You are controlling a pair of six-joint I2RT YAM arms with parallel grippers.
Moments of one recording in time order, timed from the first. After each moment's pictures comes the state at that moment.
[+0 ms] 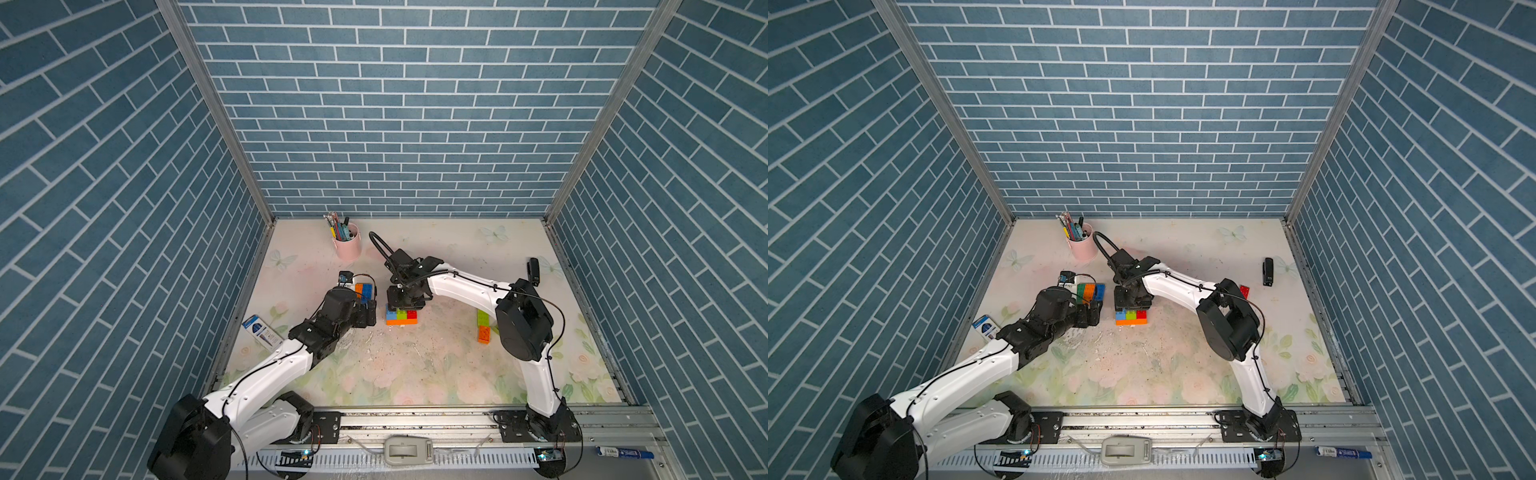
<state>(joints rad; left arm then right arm) -0.55 1.03 0.56 -0.17 -0.17 -0.41 0.92 2.07 1.66 -0.84 -0.10 0.67</state>
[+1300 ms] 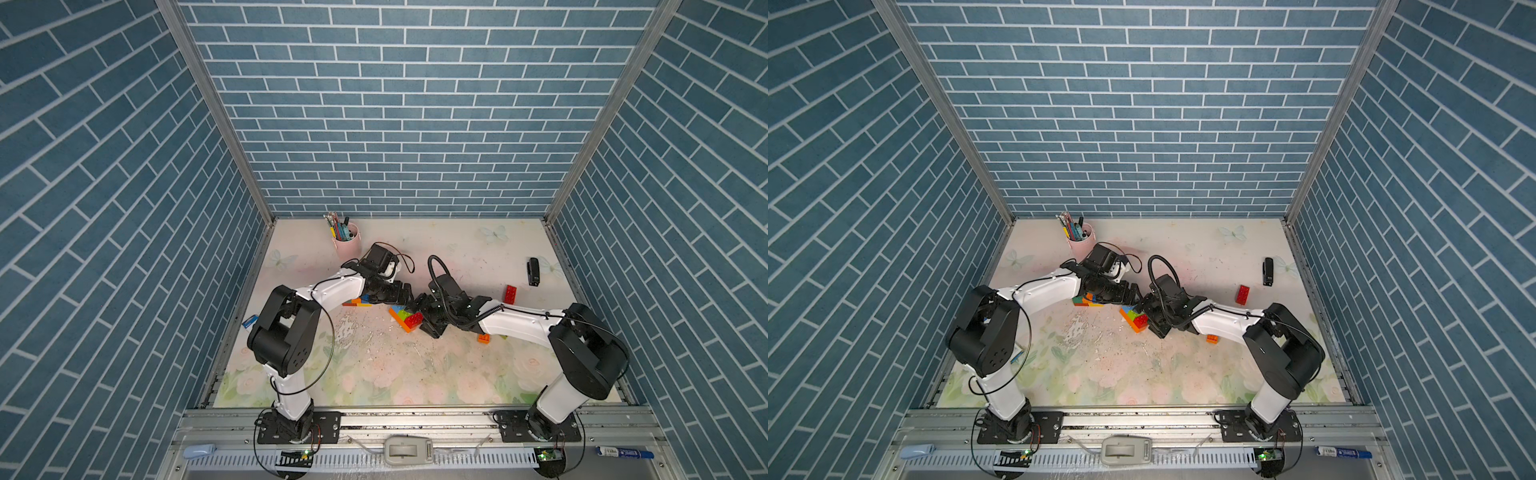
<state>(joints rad) -0.52 1.81 1.20 -0.48 0.38 -0.35 0.82 1.67 0.90 -0.09 -0.26 1.47</state>
